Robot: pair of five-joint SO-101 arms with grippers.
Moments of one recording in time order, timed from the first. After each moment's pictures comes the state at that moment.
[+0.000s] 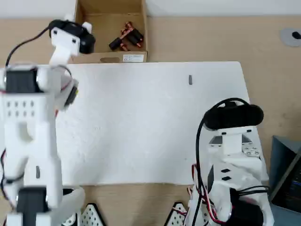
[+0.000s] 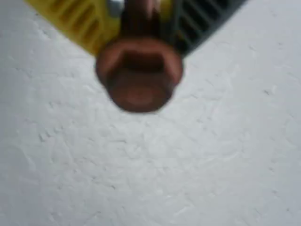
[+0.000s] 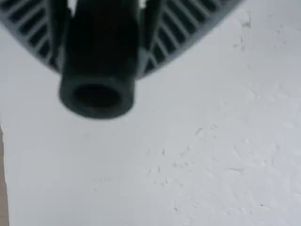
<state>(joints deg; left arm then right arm) -3.9 -19.4 -8.8 100.0 -35.3 12.6 -85.6 41.9 91.2 9.8</state>
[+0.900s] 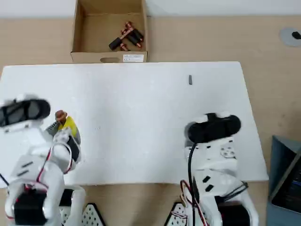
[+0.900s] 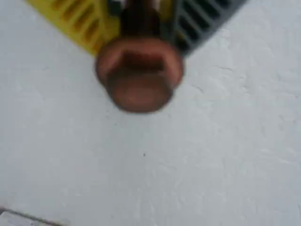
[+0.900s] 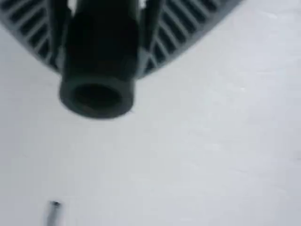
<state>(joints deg) -2.9 -93.2 55.2 73.5 7.8 -9.2 -103.7 61.9 81.0 -3.7</state>
